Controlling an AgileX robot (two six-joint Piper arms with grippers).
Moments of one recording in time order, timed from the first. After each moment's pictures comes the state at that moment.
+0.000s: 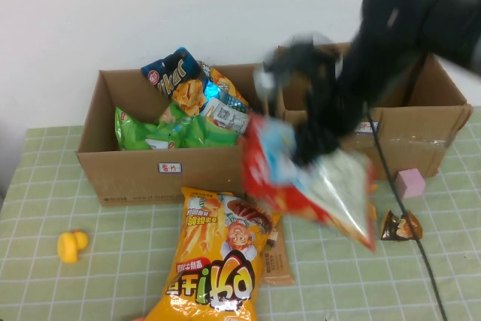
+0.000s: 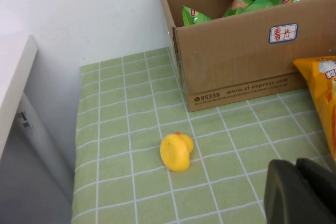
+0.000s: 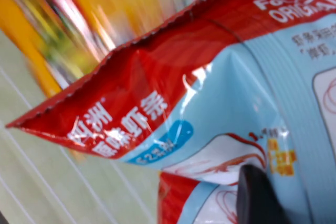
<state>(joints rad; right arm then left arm) 0.51 1.99 -1.77 0.23 1.16 -0.52 -0.03 -0.01 0.02 -0.08 0.35 0.15</state>
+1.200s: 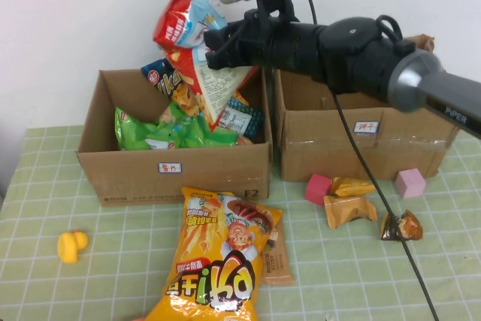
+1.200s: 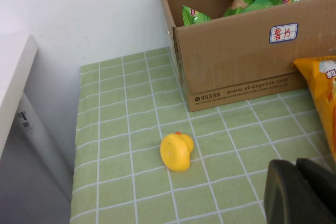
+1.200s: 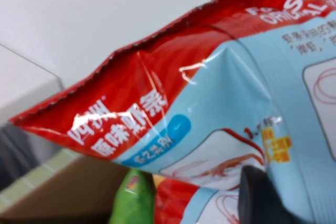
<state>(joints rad) 0.51 2.28 -1.96 1.39 0.26 -1.38 -0.03 -0.01 0.02 -0.08 0.36 0.15</state>
